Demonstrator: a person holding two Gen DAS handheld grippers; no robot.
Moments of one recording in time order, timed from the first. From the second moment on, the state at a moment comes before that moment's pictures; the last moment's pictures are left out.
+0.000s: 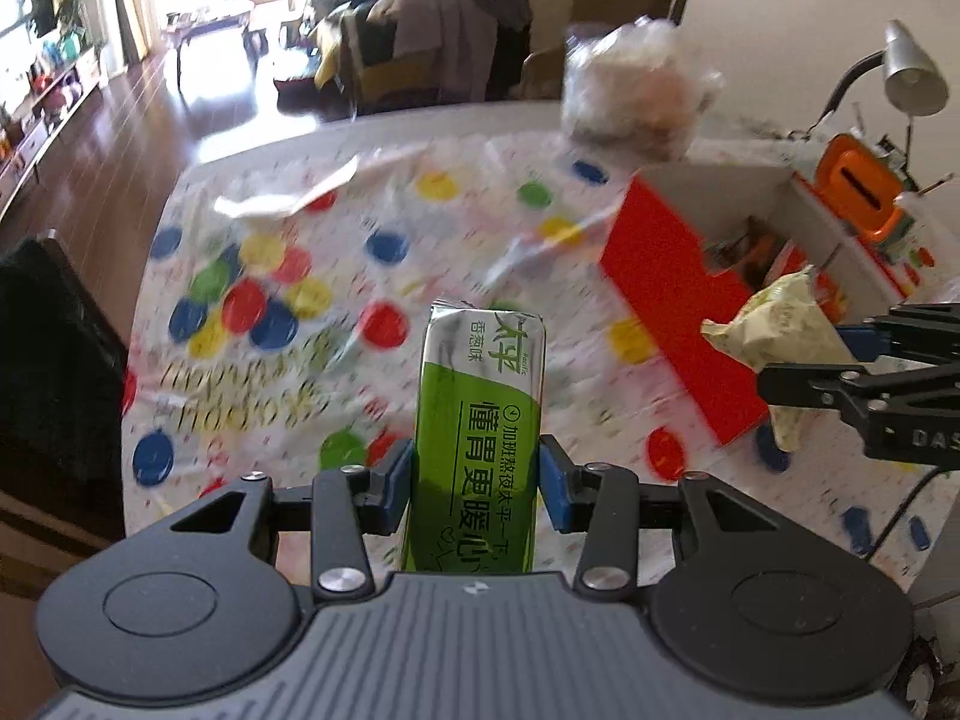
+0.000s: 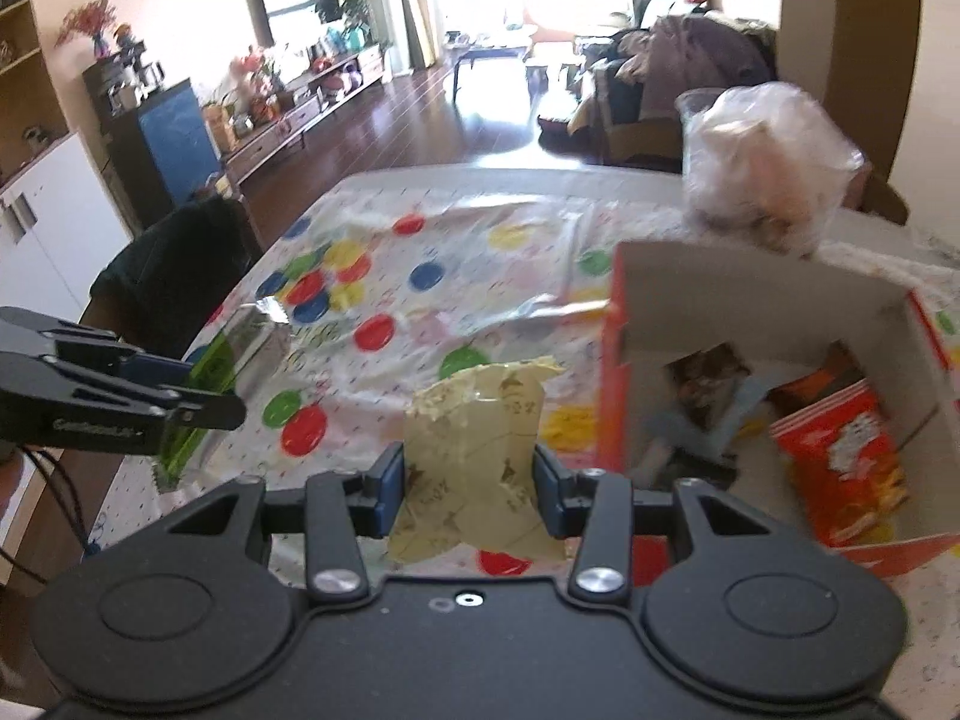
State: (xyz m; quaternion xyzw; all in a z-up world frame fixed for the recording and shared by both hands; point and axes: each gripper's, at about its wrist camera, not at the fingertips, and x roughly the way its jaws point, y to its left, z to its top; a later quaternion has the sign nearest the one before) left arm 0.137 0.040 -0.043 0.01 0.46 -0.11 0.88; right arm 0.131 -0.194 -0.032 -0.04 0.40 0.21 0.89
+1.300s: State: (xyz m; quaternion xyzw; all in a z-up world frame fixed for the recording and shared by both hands) left arm 0.231 -0.232 -0.043 0.04 0.48 -0.11 0.87; right arm 0.230 -0.416 -0.033 -0.03 0.40 0.17 0.90
